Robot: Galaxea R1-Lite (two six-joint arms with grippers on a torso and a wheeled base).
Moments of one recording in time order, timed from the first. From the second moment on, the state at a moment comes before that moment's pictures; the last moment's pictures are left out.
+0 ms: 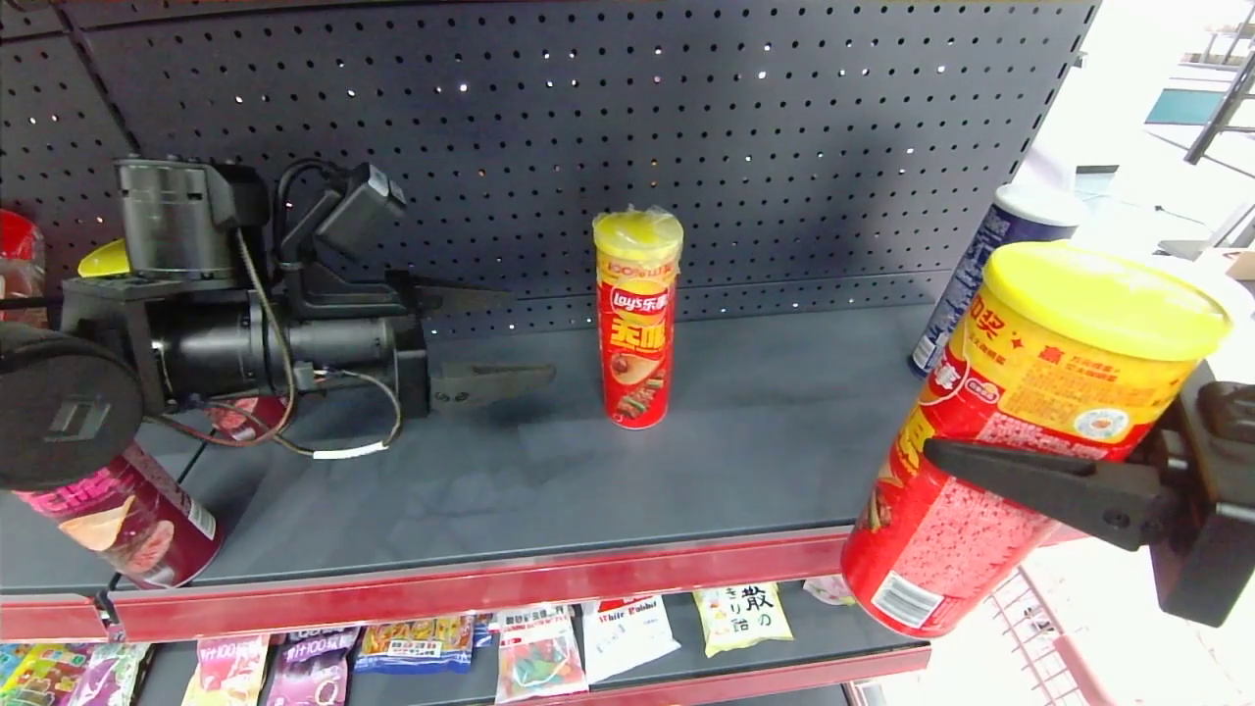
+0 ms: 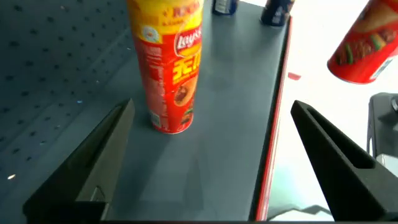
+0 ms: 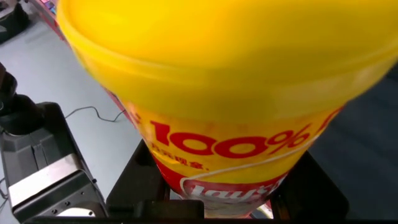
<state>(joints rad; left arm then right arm) -0.29 1.67 -0.99 -0.41 -0.82 0.27 0.61 1.14 -0.72 -0.22 0.30 -0.09</state>
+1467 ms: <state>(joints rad) -0.42 2.01 -1.41 -0.41 -0.82 0.25 0.59 1.14 -0.72 -0.22 0.30 -0.09</state>
